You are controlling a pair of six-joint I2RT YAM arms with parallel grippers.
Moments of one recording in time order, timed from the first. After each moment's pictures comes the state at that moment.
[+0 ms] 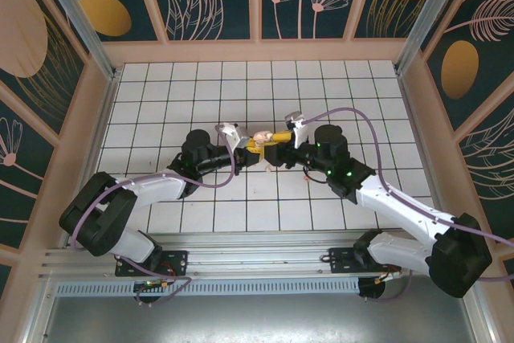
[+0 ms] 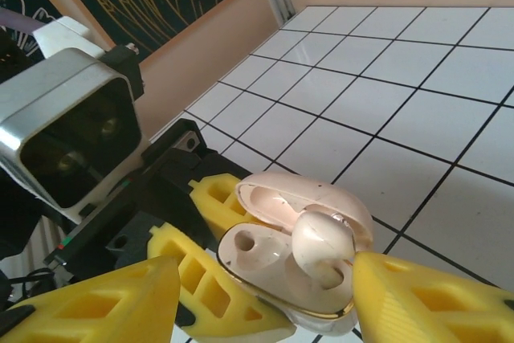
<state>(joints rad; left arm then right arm) -0.62 1.49 0.59 0.77 0.65 -0.06 0.69 1.09 0.68 0.14 -0.34 0.31</state>
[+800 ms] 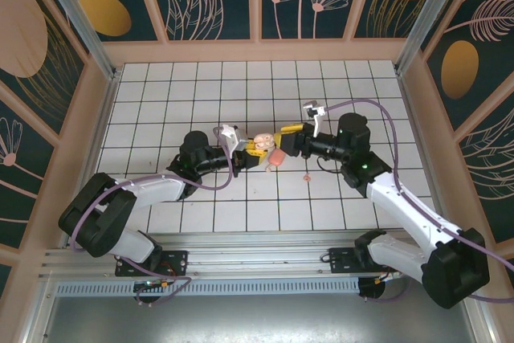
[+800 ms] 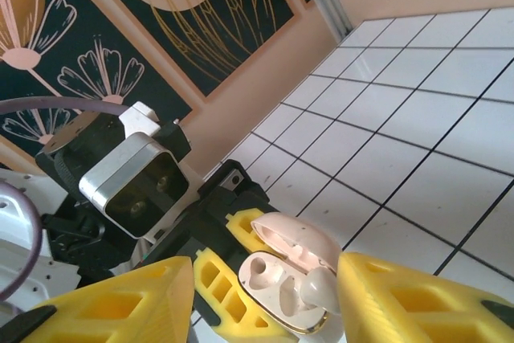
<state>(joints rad) -0.62 1.48 0.58 0.83 0.72 -0.06 0.48 1.05 0.71 0.15 -0.70 0.46</state>
